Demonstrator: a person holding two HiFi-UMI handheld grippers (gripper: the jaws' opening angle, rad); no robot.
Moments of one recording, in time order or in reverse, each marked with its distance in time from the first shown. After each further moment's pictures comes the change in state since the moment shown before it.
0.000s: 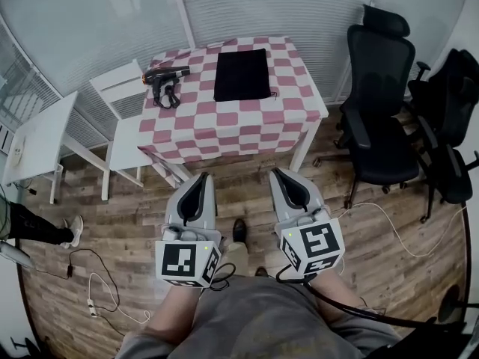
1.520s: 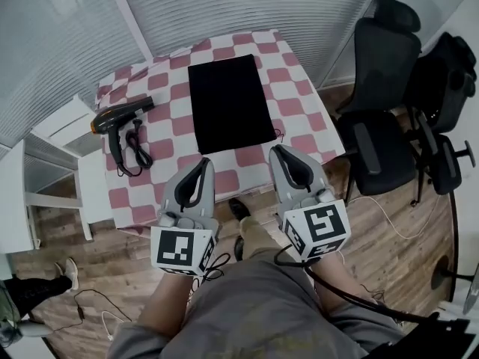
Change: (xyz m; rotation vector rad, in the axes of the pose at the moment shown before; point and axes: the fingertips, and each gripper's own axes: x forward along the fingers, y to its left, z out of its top) left arm 0.318 0.138 -0.049 -0.032 0.096 -0.255; right arm 0.297 -0.148 0.011 -0.004 0.101 -0.178
